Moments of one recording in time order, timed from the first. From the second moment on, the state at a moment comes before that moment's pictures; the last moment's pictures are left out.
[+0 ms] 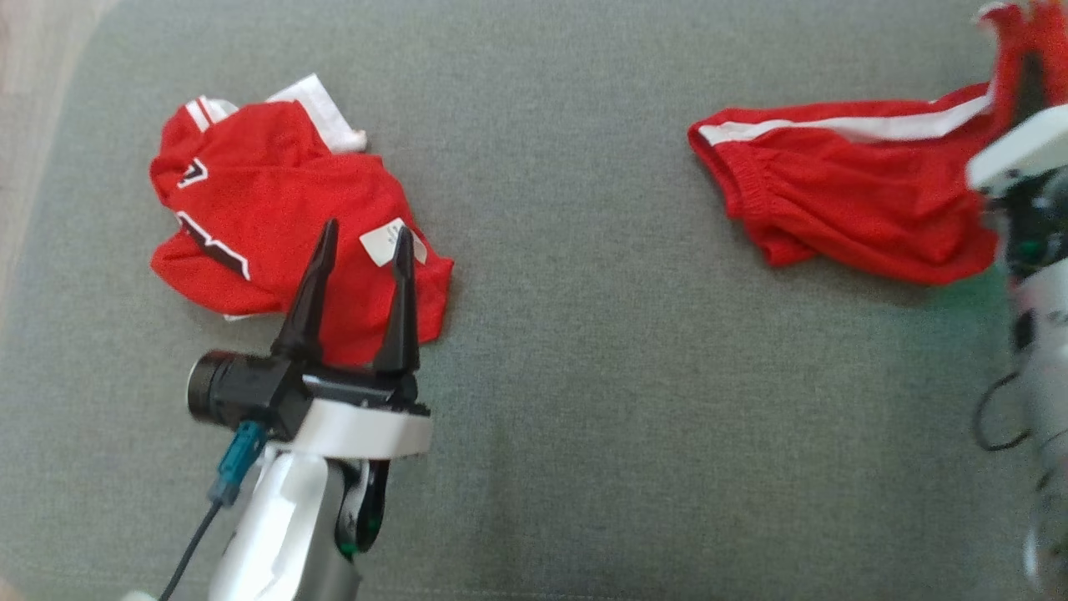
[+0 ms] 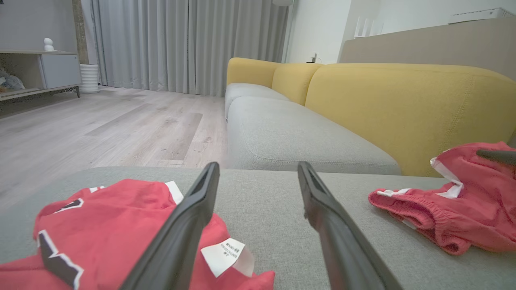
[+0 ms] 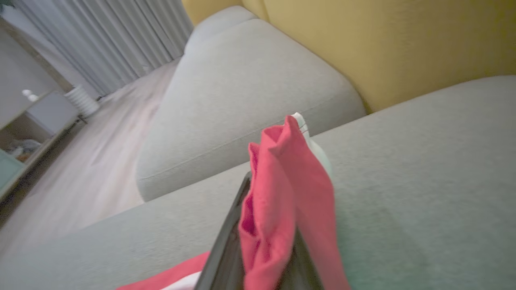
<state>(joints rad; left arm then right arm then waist) -0.28 0.04 -0.28 0.20 -0.24 0.00 -0.26 -0.92 -0.26 -0.13 1.08 0.38 0.13 -0.03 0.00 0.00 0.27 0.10</state>
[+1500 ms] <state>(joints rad) -0.16 0.05 -0.28 0.22 -0.23 0.02 -0.26 -0.63 -0.15 0.36 0.83 0.40 0.13 -0.25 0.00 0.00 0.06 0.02</state>
